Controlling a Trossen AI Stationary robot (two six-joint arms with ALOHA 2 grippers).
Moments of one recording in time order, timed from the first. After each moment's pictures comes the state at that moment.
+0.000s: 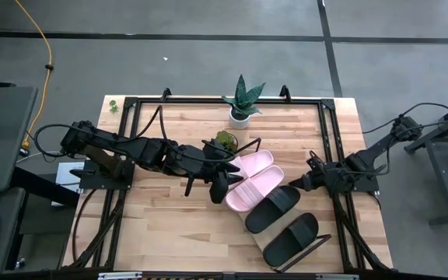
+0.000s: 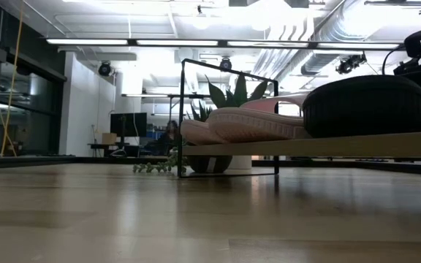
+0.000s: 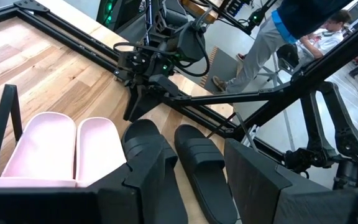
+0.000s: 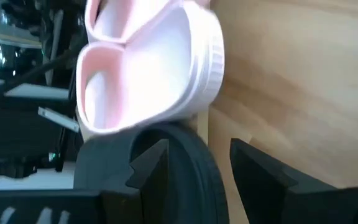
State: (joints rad) left arm -0.17 1.58 1.61 -0.45 -0.28 -0.66; right arm 0.58 0.38 0.11 -0.36 0.46 1.52
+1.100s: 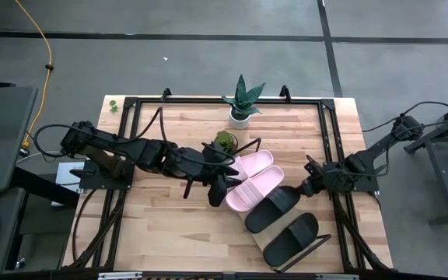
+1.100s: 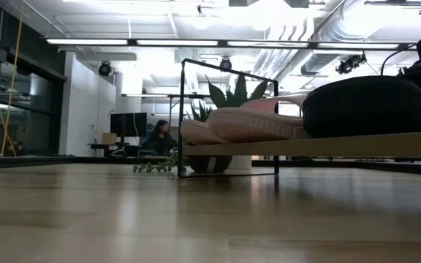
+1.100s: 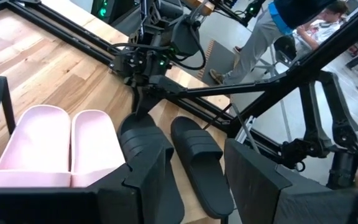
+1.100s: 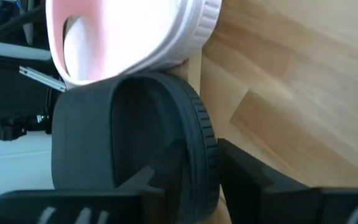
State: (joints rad) left arm -0.18 1.58 1.61 -0.46 -0.26 -0.66; right arm 0.58 0.43 0.11 -0.35 0.29 1.52
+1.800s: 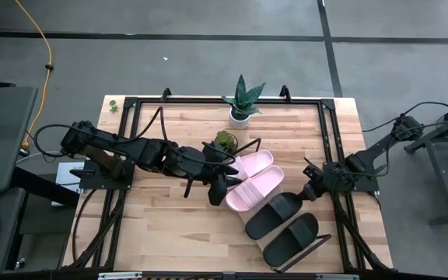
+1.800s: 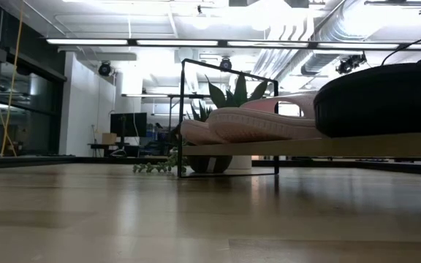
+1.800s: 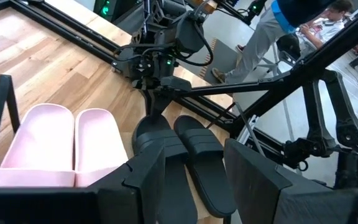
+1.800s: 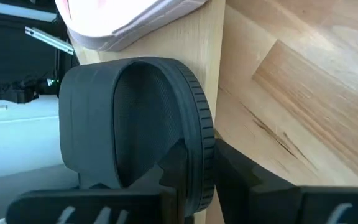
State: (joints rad) left arm -0.18 1.58 1.61 -0.48 -0.26 -0.66; right arm 0.58 0.43 0.11 -0.32 0.13 1.51
